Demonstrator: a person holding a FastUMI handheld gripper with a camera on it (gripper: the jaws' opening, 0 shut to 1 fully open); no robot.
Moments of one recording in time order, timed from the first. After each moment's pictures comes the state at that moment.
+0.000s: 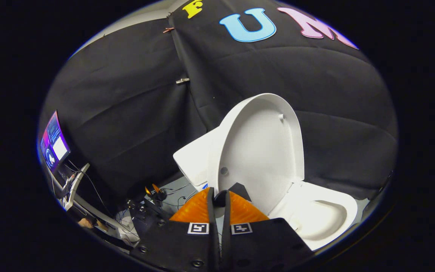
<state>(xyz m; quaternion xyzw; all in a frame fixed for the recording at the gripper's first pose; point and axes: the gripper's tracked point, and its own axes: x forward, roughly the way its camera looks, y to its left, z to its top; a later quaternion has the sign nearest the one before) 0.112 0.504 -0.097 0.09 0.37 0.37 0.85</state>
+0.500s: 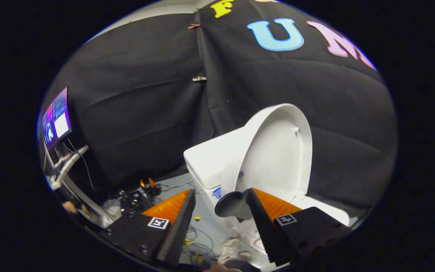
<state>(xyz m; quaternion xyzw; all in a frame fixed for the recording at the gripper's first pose) 0.100 0.522 -0.095 0.00 0.28 0.40 0.87</state>
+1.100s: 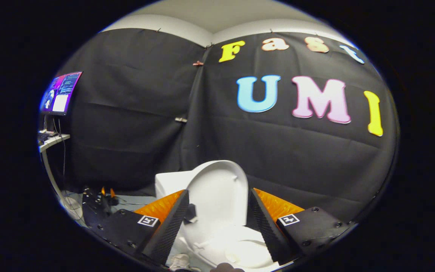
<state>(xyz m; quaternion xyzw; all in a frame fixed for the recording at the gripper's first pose) 0.099 0.347 0.016 -0.02 0.08 0.30 0.95</state>
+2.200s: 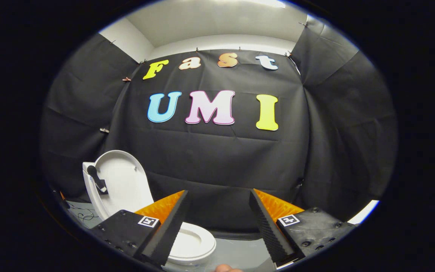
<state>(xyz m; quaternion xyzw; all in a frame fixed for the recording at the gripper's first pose) 0.039 0.034 -0.037 -0.02 0.02 0.02 1.00</state>
